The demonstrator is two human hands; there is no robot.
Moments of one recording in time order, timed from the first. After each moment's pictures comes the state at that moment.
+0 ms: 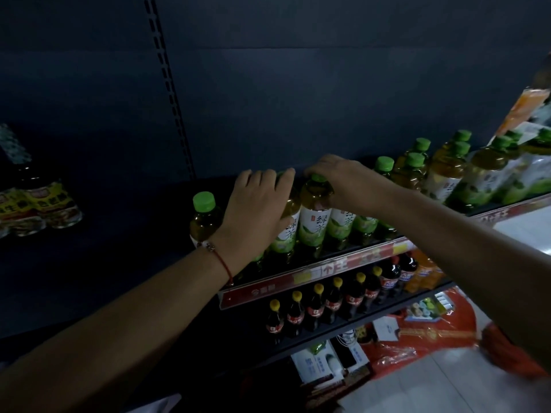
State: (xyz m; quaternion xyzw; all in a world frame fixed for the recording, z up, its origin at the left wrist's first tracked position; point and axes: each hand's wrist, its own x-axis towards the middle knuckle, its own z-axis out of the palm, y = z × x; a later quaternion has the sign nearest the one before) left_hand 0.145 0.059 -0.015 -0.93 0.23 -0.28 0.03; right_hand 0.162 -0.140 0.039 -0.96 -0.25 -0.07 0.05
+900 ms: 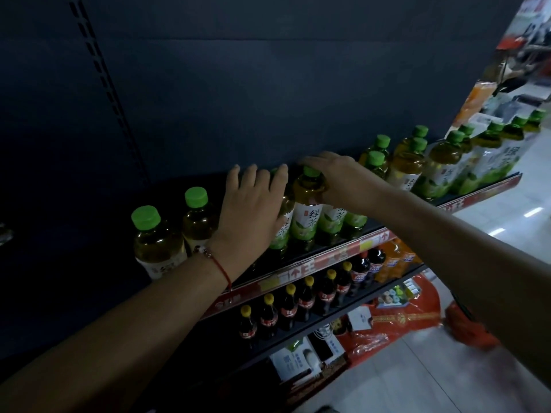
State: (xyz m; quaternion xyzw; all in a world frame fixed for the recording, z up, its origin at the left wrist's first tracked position) left_hand 0.159 0.000 -0.018 -0.93 0.24 -0.28 0.02; right_hand 0.175 -0.199 0.031 -0.98 -0.19 -0.08 0.06
